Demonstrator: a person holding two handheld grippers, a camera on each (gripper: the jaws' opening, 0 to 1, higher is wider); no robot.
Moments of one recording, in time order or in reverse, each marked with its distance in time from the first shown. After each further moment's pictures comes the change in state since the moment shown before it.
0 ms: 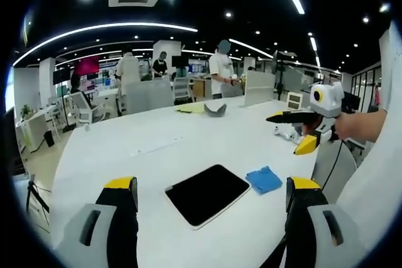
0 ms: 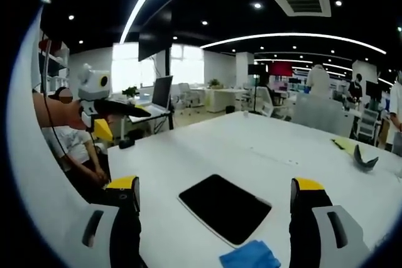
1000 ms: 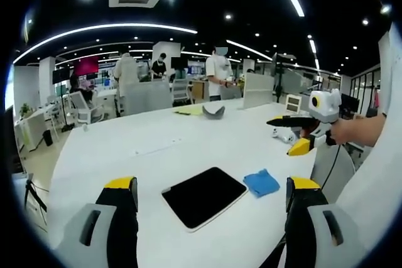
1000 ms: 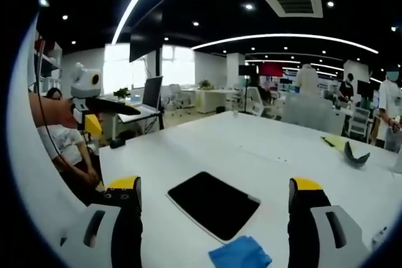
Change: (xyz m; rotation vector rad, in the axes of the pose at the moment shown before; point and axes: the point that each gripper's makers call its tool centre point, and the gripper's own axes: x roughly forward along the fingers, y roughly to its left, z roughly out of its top) left arm 0.002 -0.006 0.003 -0.009 -0.014 -0.006; right arm -0.010 -0.025 -0.015 0.004 -0.009 -0.067
